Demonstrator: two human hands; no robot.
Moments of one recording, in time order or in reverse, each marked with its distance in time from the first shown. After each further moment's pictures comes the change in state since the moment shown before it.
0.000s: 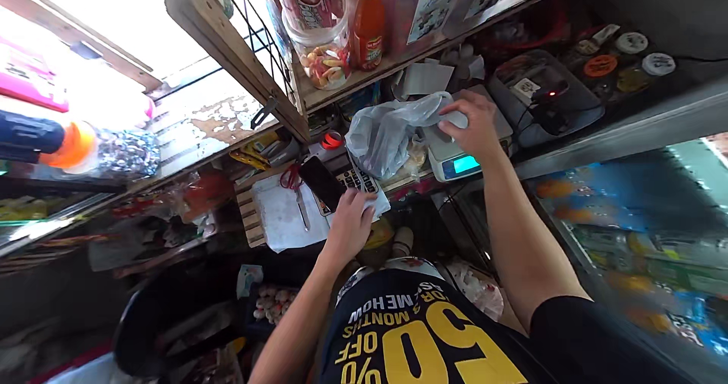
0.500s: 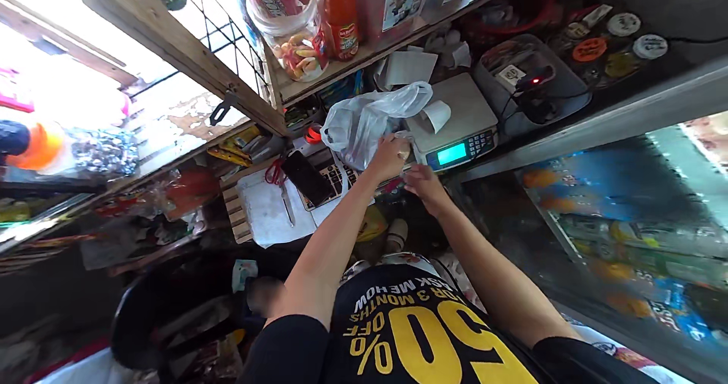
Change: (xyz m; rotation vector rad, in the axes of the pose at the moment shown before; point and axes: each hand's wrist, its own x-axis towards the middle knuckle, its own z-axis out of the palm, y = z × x) left_hand 0.171 0.025 0.090 -0.004 -0.299 0.010; right_hand -0.119 0.025 0.076 0.571 -0.197 0.749
